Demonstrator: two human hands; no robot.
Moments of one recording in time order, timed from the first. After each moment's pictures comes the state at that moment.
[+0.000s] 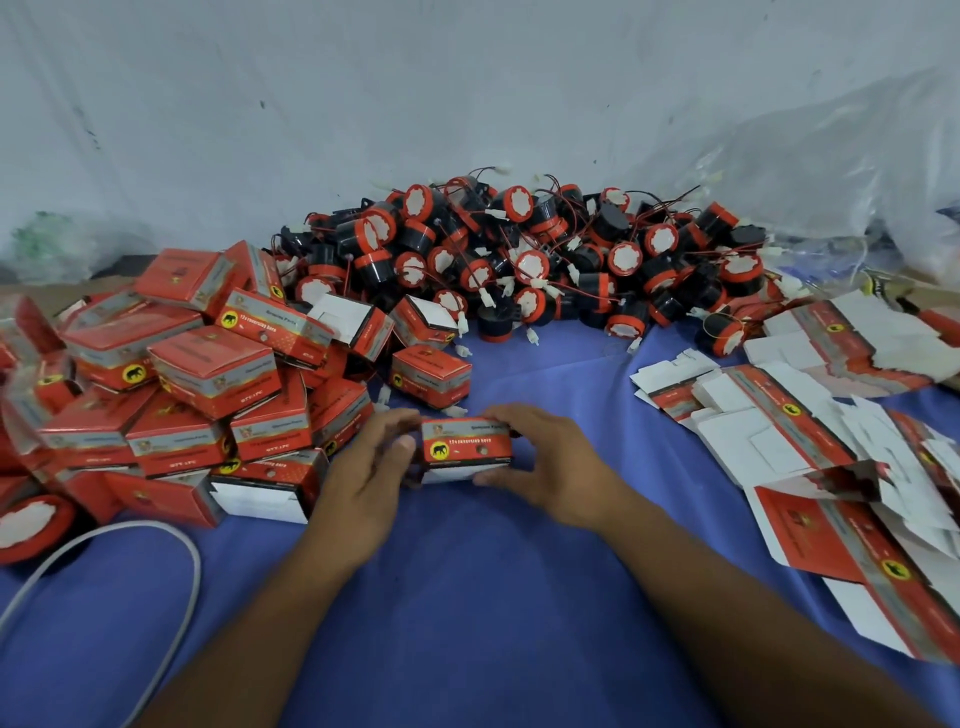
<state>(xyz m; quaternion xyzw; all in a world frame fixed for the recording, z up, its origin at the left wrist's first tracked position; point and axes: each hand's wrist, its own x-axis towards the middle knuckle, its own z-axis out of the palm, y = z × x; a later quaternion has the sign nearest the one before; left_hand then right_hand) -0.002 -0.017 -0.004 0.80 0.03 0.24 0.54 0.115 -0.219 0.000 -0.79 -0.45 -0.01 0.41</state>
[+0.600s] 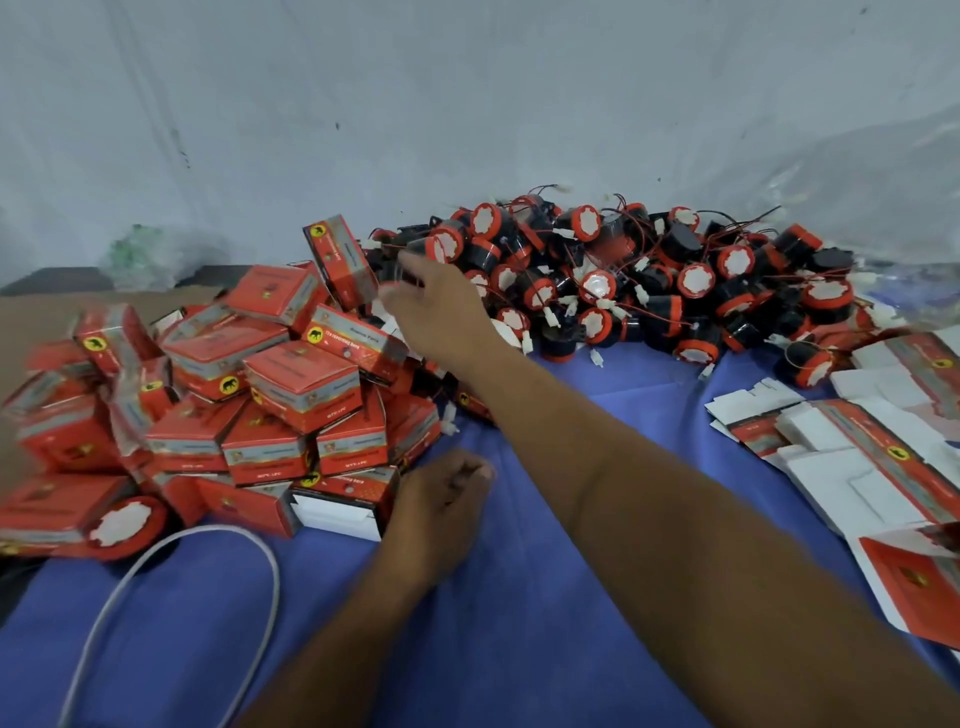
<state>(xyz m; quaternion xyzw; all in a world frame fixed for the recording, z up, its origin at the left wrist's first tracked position) -0.001 -0.017 -0.002 0.84 0.13 0.21 0.48 0.112 -0.030 0.135 -0.77 -0.37 0.03 0.52</state>
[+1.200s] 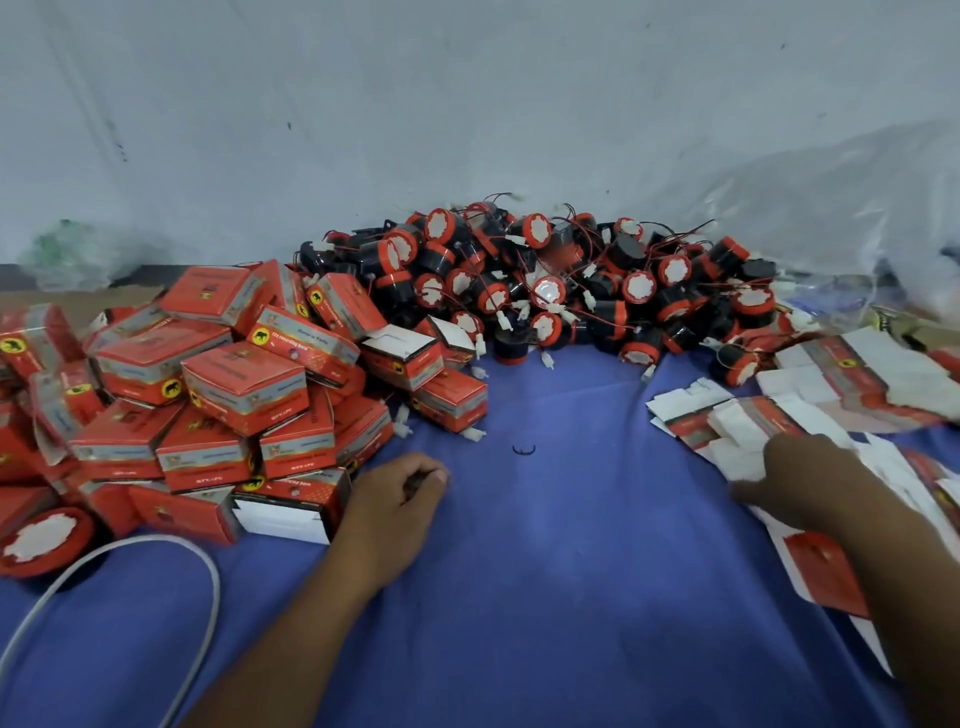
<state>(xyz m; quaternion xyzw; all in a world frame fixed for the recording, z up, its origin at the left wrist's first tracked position) 0.002 -0.014 -0.007 0.85 0.12 0.18 0.47 0.161 -0.362 0.058 -1.00 0.00 0.06 -0.07</state>
